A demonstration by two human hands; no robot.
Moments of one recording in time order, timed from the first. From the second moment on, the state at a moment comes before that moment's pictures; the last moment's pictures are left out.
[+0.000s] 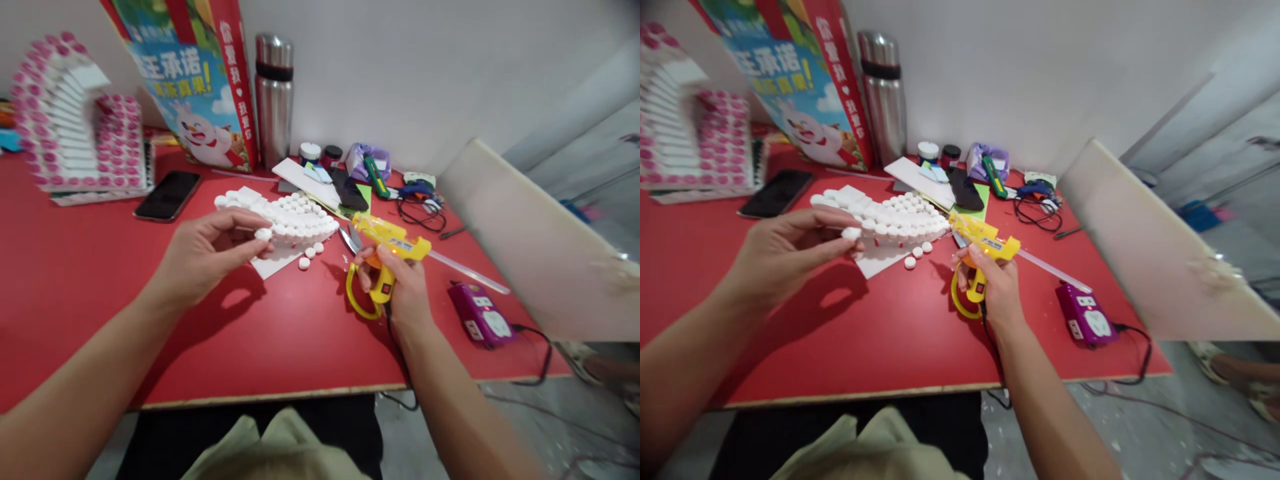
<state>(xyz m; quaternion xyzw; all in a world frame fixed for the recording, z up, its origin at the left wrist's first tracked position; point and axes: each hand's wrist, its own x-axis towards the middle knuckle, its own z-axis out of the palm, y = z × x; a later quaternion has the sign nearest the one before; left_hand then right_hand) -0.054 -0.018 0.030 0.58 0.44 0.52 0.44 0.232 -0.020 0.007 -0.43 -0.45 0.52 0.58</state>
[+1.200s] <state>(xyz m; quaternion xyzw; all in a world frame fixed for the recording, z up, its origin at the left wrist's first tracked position) -0.058 -0.019 0.007 0.34 0.39 0.51 0.69 0.197 -0.033 0.013 -0.37 -0.57 0.59 0.42</state>
